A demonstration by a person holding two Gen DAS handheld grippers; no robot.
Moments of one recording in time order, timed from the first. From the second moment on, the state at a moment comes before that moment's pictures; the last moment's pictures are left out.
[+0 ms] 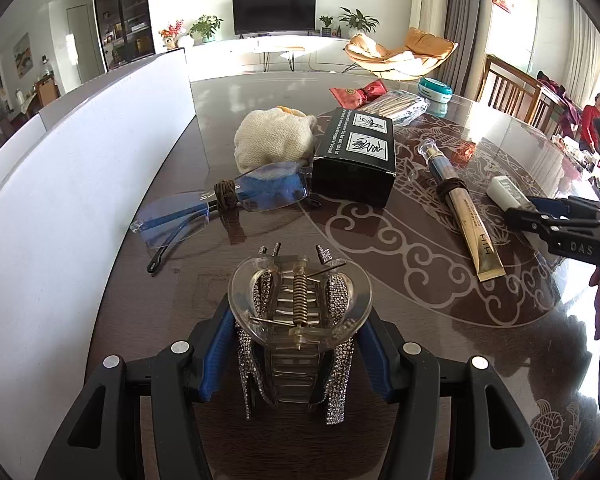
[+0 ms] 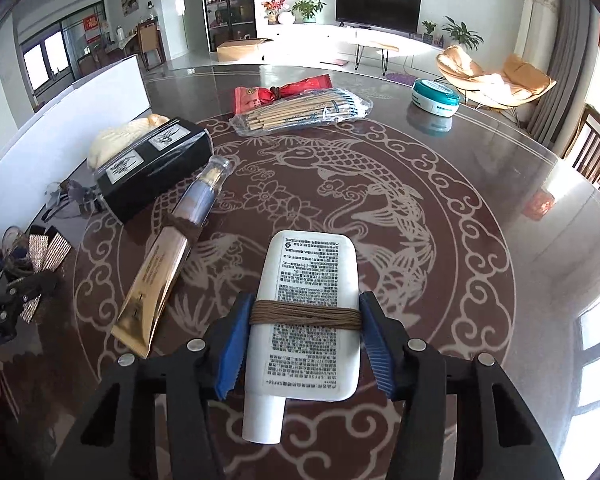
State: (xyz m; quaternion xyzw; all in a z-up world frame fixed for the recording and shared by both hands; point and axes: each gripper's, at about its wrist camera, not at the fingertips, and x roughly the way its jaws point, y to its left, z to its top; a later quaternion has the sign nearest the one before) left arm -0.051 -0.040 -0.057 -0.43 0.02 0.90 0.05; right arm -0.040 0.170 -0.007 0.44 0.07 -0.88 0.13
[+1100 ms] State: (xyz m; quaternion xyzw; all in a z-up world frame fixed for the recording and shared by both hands) left arm -0.060 -0.037 -0.066 -0.46 0.02 0.89 0.04; right arm -0.009 0.183 -0.014 0.45 0.05 -0.88 0.09
